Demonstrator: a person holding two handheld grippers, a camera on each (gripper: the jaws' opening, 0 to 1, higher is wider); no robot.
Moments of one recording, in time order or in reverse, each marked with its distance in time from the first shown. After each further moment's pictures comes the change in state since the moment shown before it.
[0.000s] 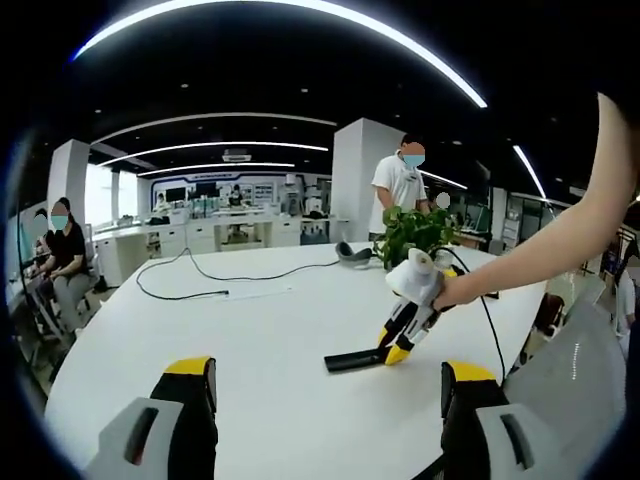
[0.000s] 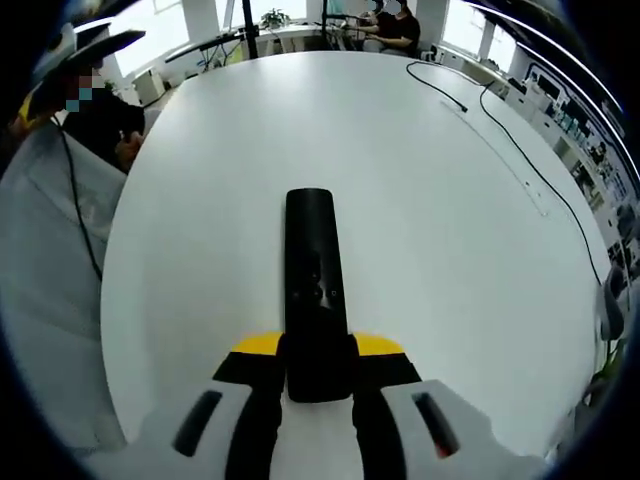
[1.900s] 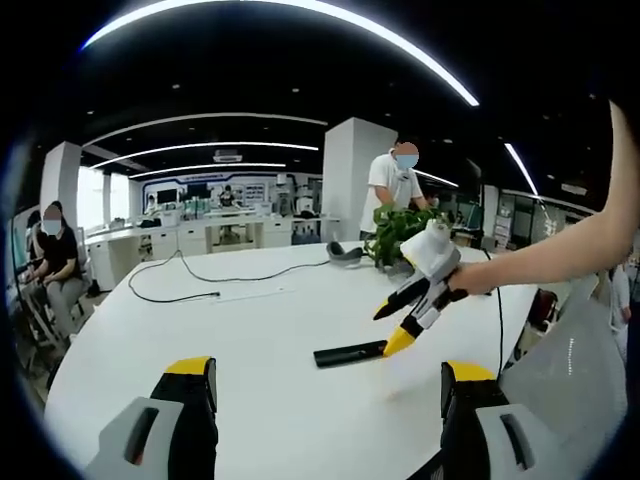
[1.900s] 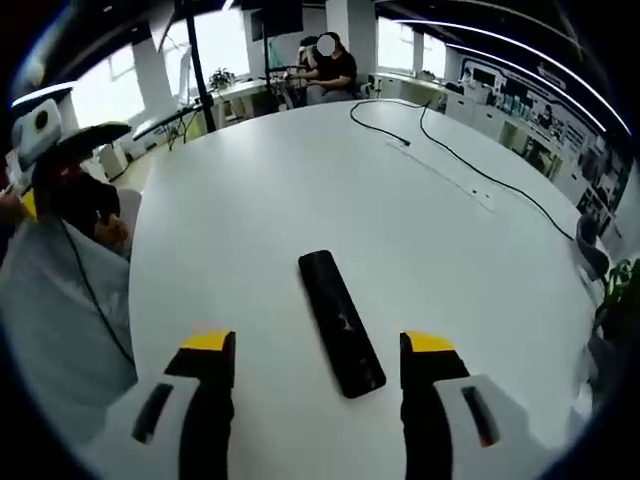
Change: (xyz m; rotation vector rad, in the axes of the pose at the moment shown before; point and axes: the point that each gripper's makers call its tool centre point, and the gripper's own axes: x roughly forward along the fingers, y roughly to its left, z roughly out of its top) left arm 0.001 -0.009 0.000 0.023 0.000 -0.042; right arm -0.054 0.016 0.039 0.232 -0.250 -0.123
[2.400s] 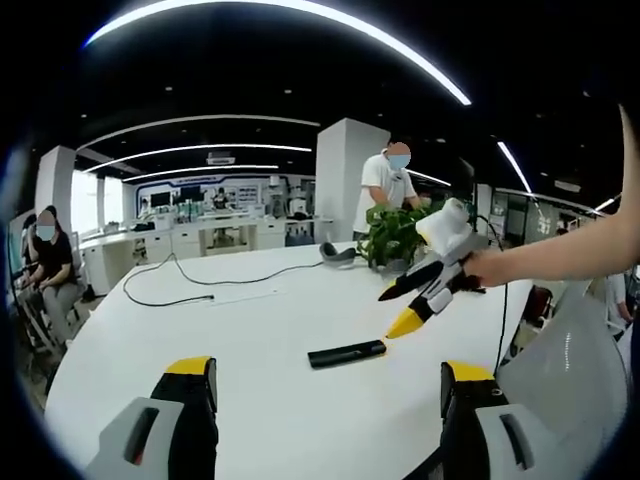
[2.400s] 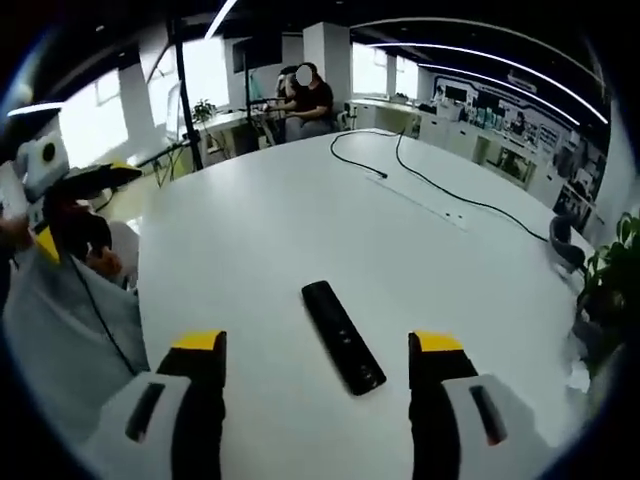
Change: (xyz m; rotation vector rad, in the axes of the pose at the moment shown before) left arm -0.001 -0.006 0.000 0.014 -0.004 -0.025; right arm -0.040 0.010 0.020 0.066 -0.132 -0.089
